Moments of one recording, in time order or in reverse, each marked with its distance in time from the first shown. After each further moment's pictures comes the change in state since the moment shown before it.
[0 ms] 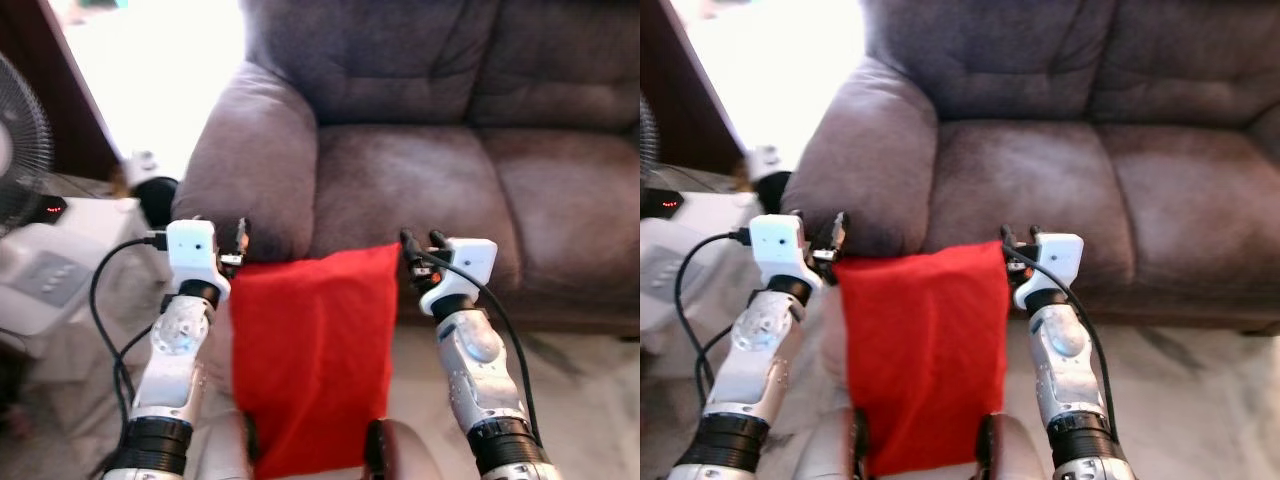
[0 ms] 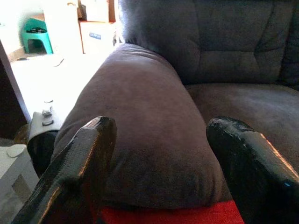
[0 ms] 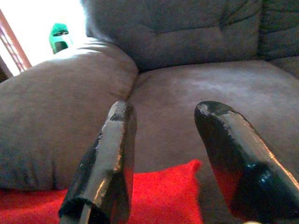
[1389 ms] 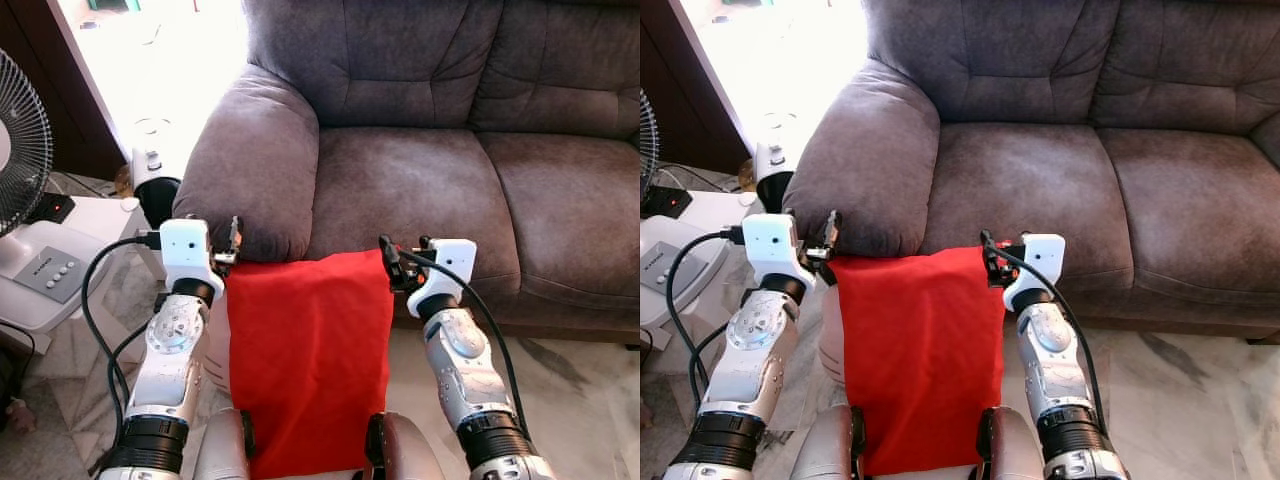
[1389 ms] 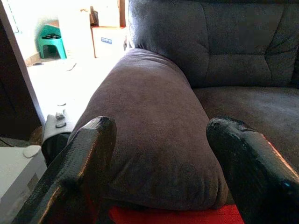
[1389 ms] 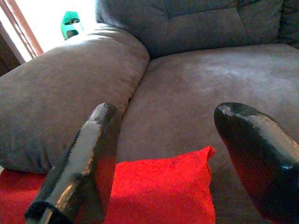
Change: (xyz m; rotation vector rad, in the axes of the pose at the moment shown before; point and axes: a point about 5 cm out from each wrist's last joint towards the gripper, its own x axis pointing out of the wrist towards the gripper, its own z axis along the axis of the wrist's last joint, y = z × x) left arm 0.001 0.003 0.001 0.007 -0.006 0.018; right arm 0.005 0.006 -0.008 0.005 0.072 0.006
